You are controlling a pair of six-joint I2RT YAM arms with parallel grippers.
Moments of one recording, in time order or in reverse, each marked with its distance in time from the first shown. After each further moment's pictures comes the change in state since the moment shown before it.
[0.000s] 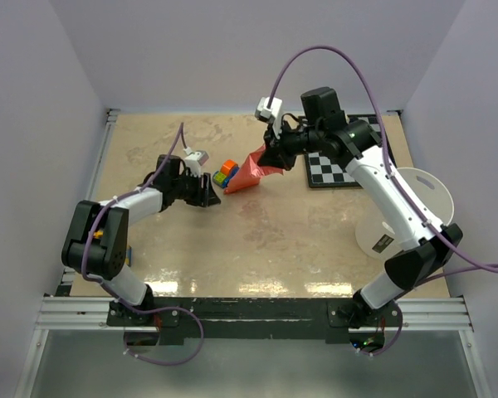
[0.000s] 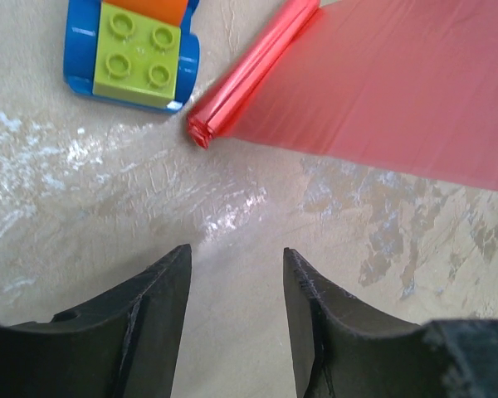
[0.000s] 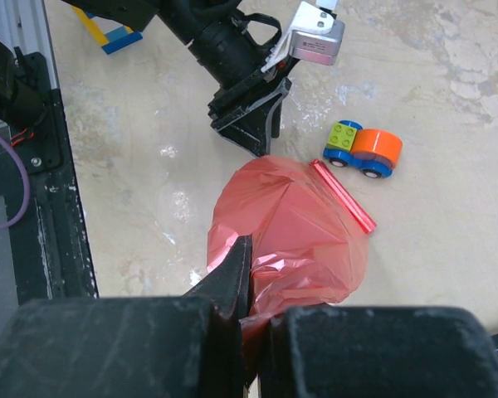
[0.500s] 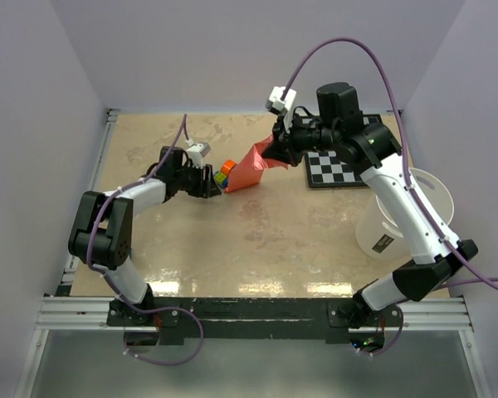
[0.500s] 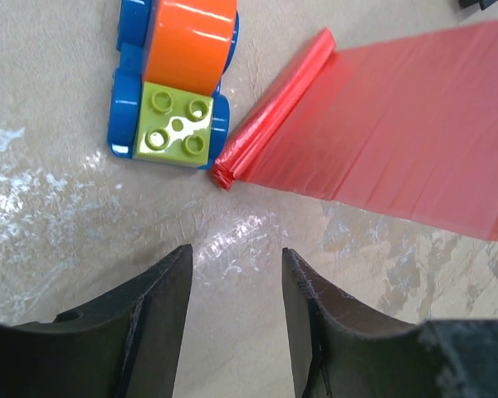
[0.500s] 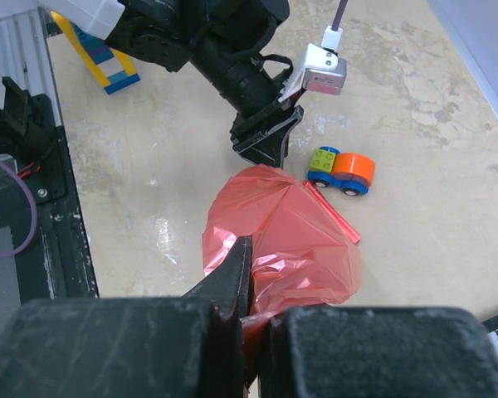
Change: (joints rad) left arm 0.000 0.084 0.114 -0.014 -0.031 0.016; right arm 0.000 -0.095 0.027 0.022 0.031 0.068
